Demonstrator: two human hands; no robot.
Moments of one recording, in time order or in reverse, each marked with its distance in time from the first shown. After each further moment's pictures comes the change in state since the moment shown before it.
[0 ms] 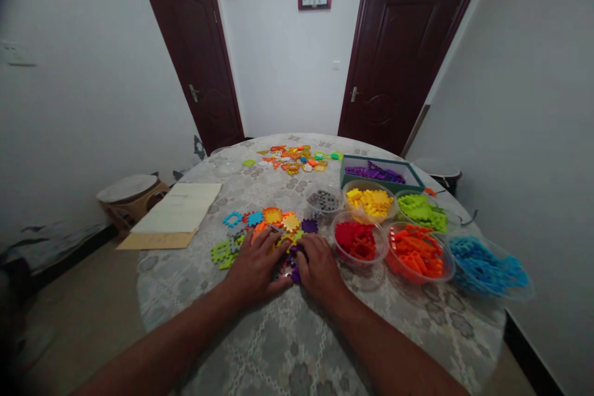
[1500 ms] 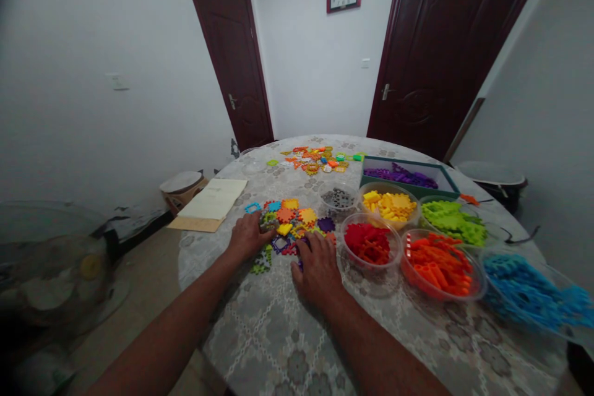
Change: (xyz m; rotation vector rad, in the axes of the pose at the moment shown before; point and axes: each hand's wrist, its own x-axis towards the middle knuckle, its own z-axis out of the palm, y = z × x) left_hand 0.016 -0.051 -0.002 0.156 -0.039 -0.774; right_hand -0.010 -0.019 0.007 -0.162 -0.099 -0.093
